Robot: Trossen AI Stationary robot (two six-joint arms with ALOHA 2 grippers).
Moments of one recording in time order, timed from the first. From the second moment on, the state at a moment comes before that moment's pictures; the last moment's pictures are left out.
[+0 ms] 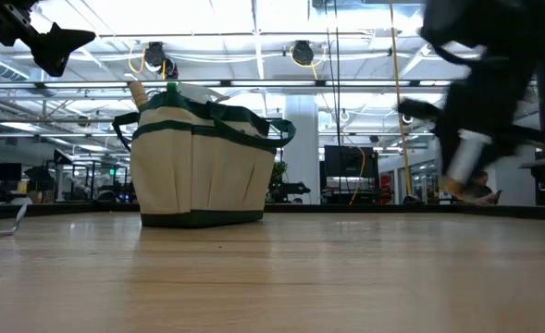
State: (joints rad) left arm -0.30 0.01 0.35 -0.34 -0.24 -0.23; right arm 0.28 1.39 0.71 -0.66 0.40 -0.56
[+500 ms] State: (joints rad) left arm -0.30 0.01 0.35 -0.34 -0.24 -0.29; right arm 0.06 1.39 0.97 -0.29 0.50 -0.55
